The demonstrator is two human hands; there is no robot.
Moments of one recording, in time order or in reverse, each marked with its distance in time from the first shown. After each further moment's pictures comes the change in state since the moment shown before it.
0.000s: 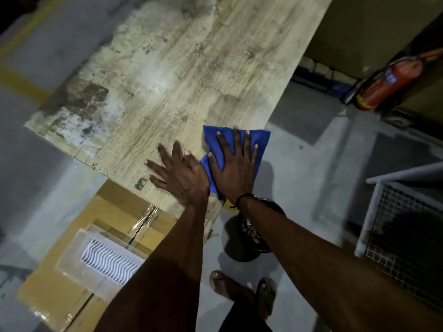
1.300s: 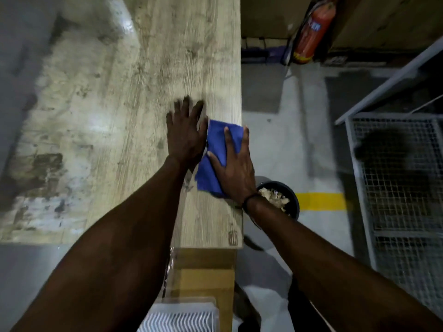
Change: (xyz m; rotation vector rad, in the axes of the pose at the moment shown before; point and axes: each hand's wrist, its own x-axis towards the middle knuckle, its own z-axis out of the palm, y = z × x) left_hand 0.122 0.089 0.053 0.176 -0.533 1.112; right_hand 0.001 -0.018 0.015 0.379 0.189 0.441
